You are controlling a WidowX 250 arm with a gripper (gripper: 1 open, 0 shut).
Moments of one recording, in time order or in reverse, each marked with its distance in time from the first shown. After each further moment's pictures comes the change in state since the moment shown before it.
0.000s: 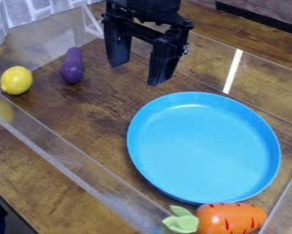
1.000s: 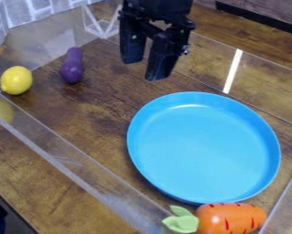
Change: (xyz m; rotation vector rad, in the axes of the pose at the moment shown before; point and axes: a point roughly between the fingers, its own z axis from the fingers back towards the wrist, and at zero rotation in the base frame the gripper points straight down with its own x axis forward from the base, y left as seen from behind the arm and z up) arm 0.014 0.004 -0.006 0.016 0.074 -0.186
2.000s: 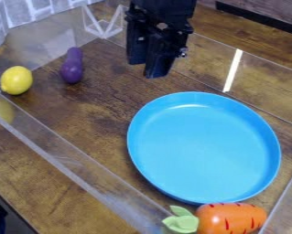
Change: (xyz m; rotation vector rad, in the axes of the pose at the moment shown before) arm 0.003 0.004 0.002 0.025 0.023 -0.110
